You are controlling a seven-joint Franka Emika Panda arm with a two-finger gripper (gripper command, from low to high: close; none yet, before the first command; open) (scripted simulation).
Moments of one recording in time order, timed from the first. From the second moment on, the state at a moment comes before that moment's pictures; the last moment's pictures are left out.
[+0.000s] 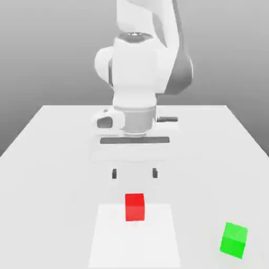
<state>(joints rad) 0.01 -0.07 -0.01 -2.89 0.00 2.84 0.74</state>
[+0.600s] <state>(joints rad) 0.01 0.06 -0.01 -2.89 0.00 2.95 0.74</state>
